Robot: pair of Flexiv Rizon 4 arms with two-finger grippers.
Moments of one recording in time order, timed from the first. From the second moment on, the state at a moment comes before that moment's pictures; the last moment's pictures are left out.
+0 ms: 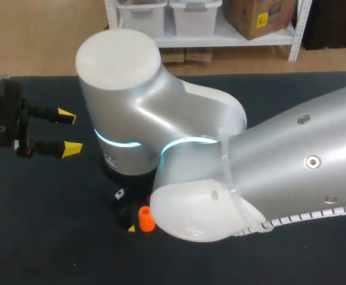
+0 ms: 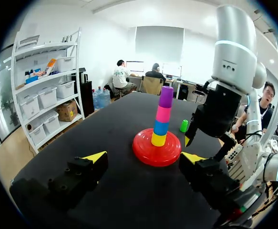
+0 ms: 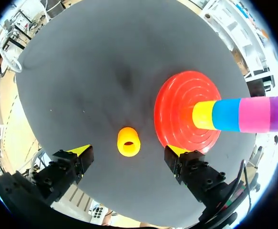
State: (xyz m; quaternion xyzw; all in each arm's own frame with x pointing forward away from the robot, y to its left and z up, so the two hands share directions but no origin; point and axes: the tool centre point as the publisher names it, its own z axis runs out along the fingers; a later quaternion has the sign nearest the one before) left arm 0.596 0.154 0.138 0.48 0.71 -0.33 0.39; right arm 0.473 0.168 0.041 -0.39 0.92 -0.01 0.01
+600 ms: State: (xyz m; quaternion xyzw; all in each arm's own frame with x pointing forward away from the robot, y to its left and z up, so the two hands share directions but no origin) left arm 0.596 0.154 0.138 0.48 0.71 -0.33 0.39; right arm 0.474 0.172 0.031 -0.39 0.92 -0.02 -0.01
